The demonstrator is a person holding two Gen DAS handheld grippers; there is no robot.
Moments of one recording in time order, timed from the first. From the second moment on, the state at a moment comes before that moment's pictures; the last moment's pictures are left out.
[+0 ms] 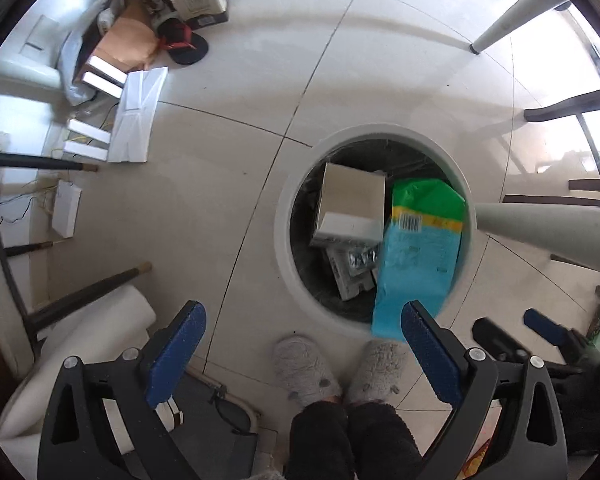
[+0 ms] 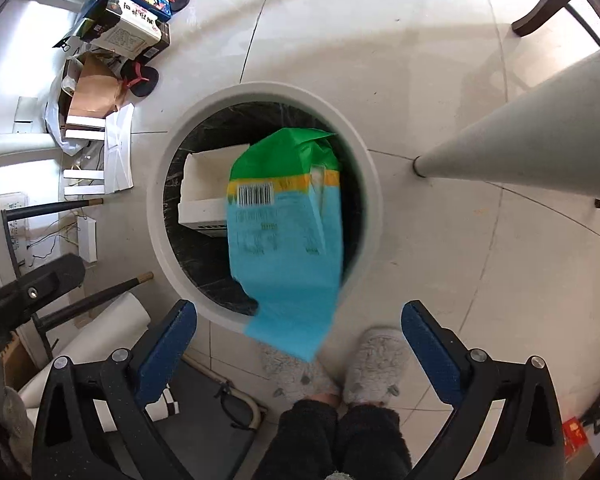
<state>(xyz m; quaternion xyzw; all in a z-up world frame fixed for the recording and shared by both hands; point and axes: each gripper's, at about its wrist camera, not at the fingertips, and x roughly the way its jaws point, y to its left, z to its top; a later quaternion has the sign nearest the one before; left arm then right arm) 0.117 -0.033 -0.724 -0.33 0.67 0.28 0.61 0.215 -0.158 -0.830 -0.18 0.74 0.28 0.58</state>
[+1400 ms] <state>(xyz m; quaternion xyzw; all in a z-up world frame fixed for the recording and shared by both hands) 0.032 -0.121 -0.211 -0.28 0.55 0.12 0.78 0.138 -0.319 -0.211 -0.08 0.66 0.35 0.66</state>
